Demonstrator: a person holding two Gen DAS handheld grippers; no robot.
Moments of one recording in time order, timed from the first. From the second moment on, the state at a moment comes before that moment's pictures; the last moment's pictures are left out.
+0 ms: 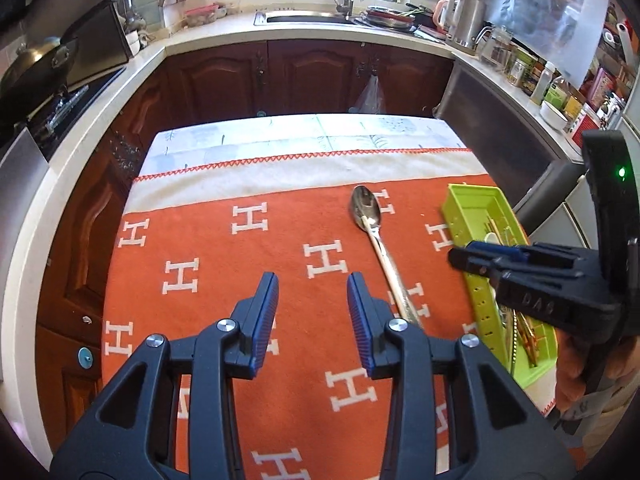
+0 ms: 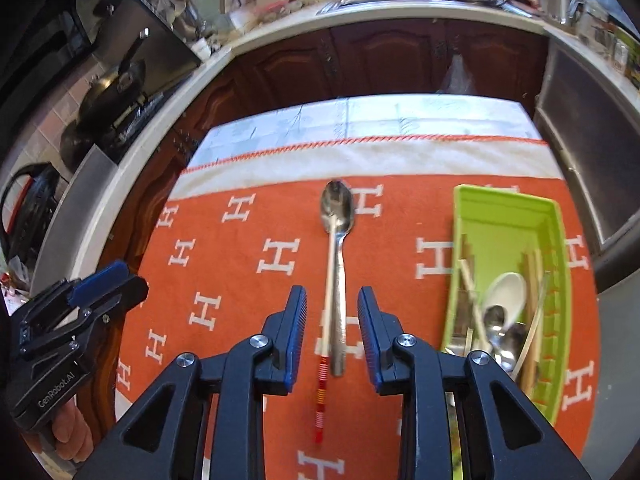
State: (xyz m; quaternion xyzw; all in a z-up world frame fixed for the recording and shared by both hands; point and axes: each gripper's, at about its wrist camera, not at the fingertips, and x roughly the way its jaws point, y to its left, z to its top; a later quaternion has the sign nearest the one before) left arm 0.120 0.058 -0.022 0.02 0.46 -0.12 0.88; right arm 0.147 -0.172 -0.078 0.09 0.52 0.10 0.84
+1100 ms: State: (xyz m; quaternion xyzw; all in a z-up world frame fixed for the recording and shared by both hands) left arm 0.132 0.094 -0.128 -0.02 0.53 -0.13 0.84; right arm 0.181 -0.091 -0.189 -0.03 0.57 0.06 0.82
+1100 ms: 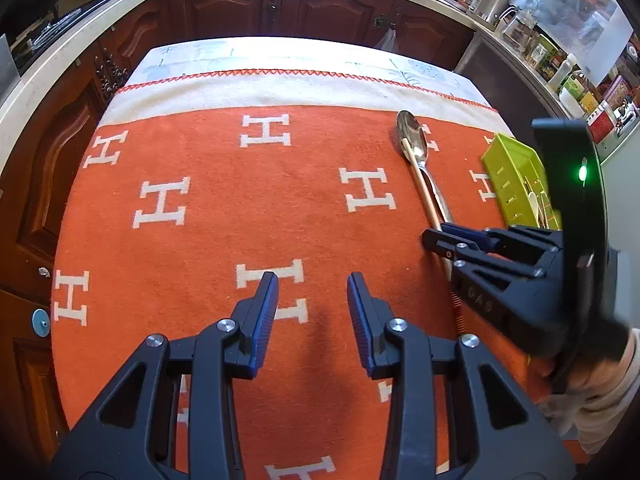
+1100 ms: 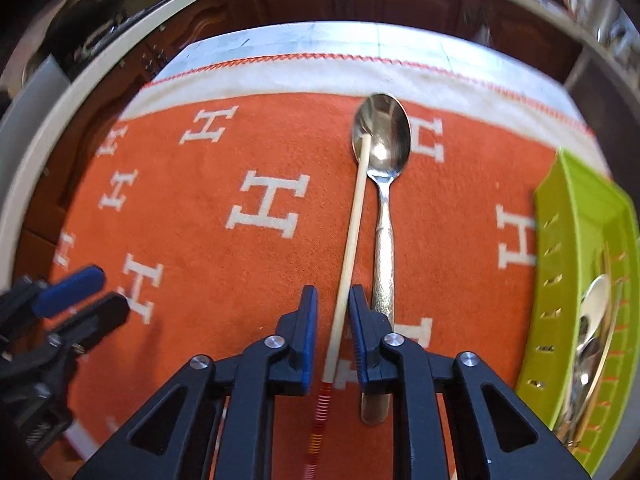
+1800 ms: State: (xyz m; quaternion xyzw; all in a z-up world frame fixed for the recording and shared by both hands) left arm 0.183 0.027 -0.115 -0.05 0.53 -0.19 0.82; right arm 0.151 -0.203 -0.118 0.15 0.50 0.08 0.85
